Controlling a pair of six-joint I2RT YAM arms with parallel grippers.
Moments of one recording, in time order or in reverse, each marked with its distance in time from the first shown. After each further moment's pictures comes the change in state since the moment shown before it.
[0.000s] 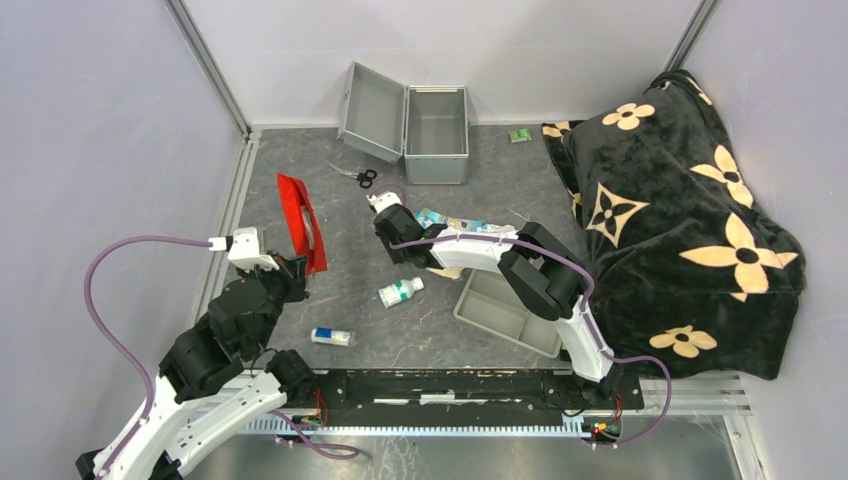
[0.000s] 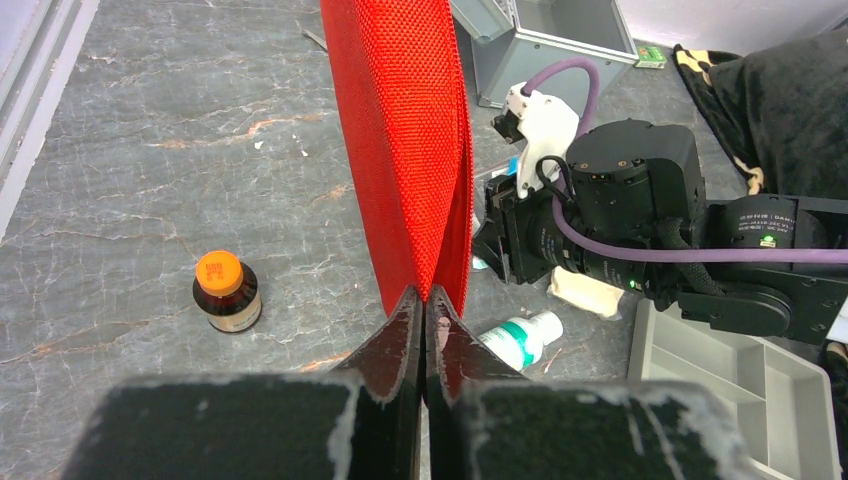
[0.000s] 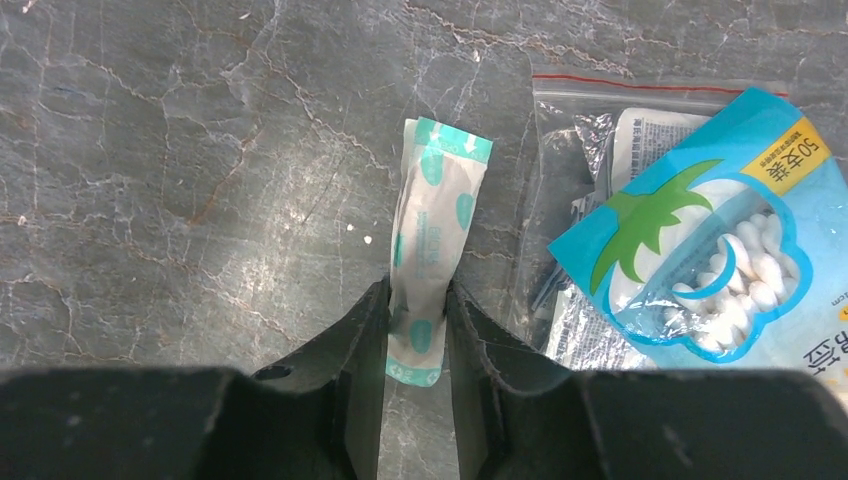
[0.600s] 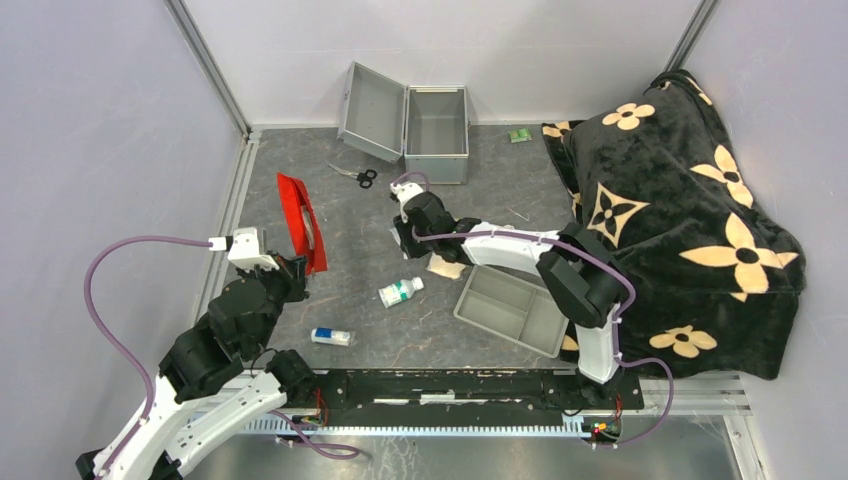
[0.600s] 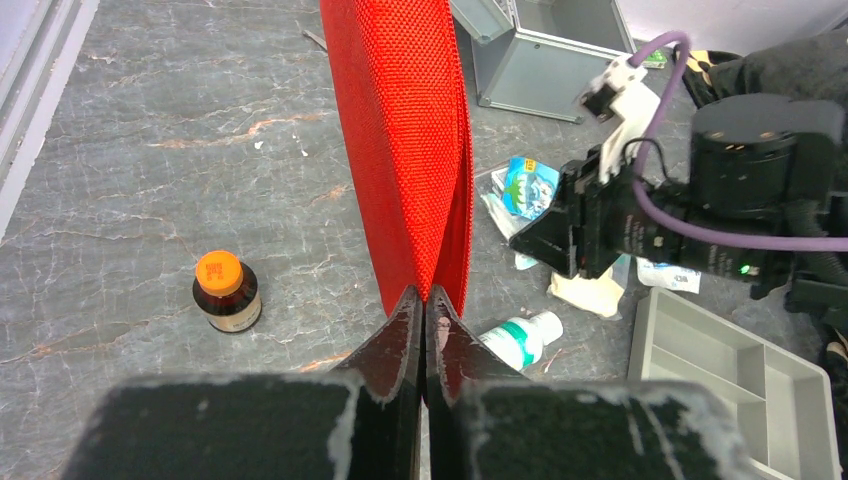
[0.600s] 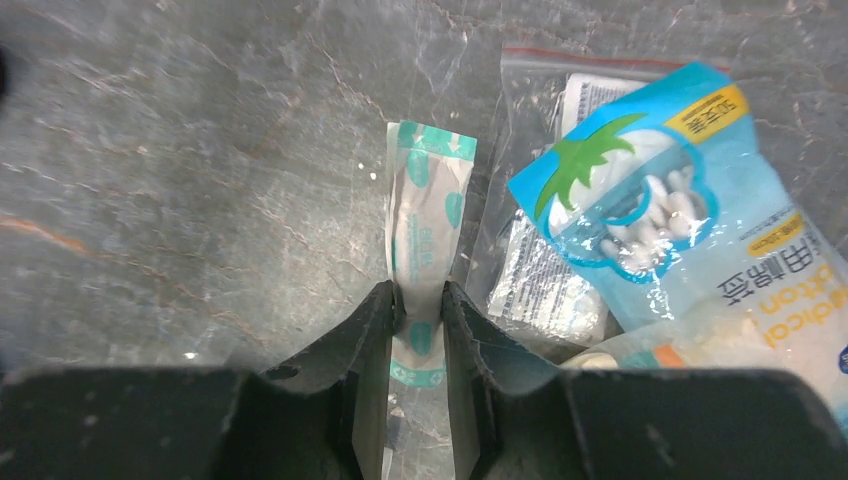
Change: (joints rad) left arm 0.000 0.000 0.000 0.000 0.000 0.000; right arm -0.068 -0.198 -0.194 0.064 -0.188 -0.016
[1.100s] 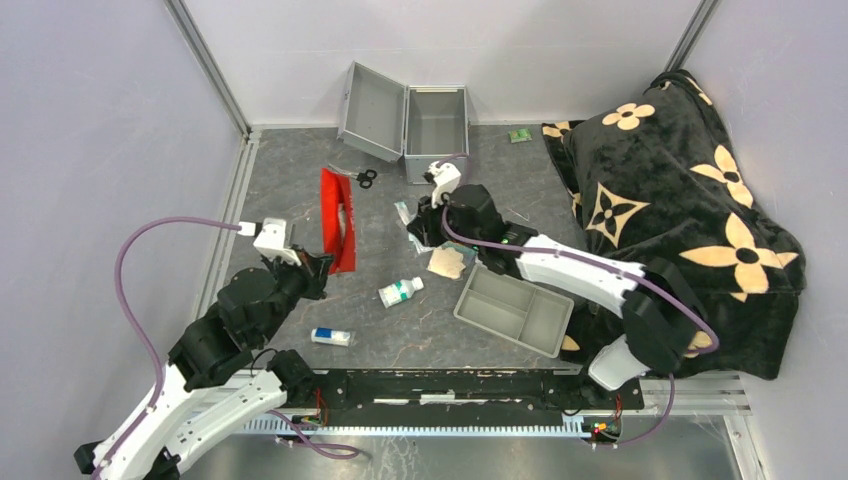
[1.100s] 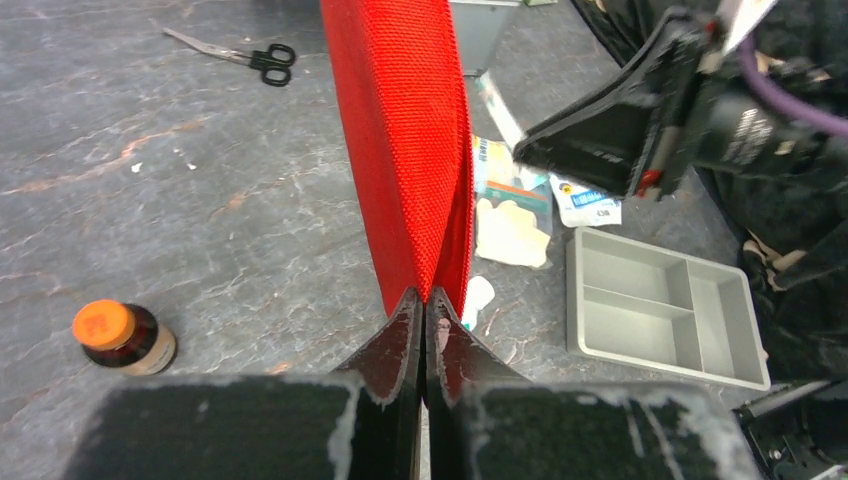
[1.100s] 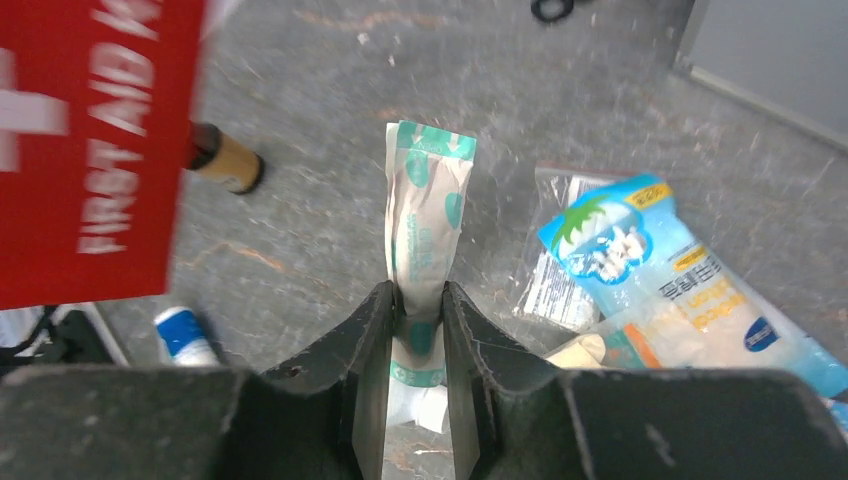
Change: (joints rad) left arm 0.000 0.062 0.010 0.083 0.210 0.069; right arm -0.045 -0.379 -0.227 0.184 -0.119 0.063
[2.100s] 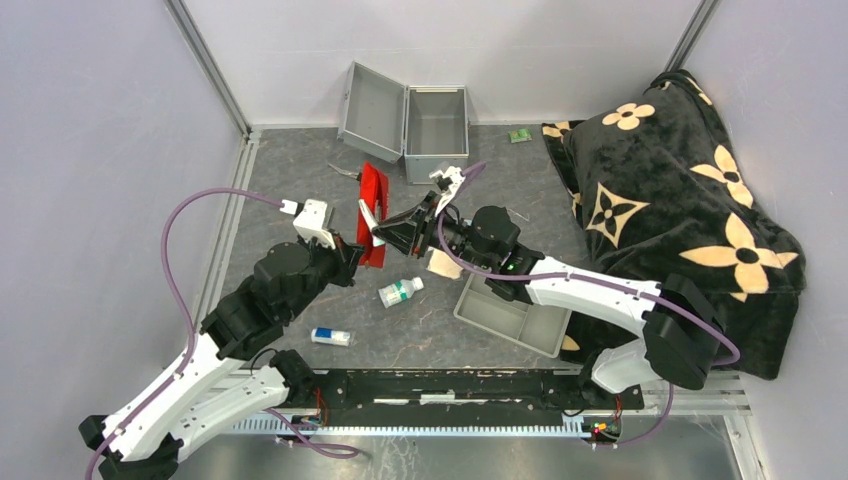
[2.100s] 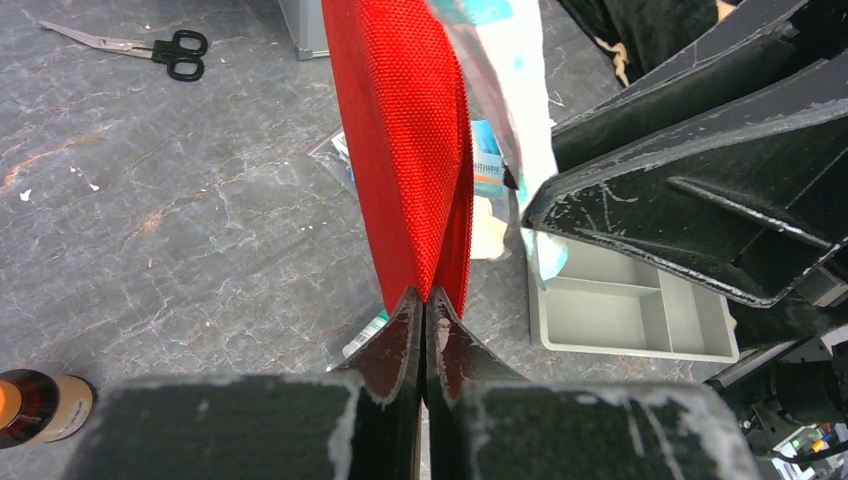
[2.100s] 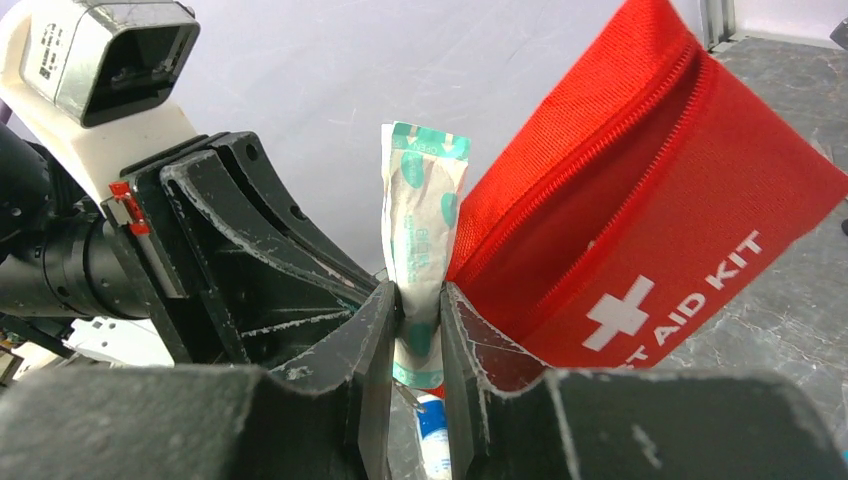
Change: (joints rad) left arm 0.000 0.212 0.000 0.164 0.148 0.018; right arm 0.112 -0.177 -0.161 0.547 -0.204 0.208
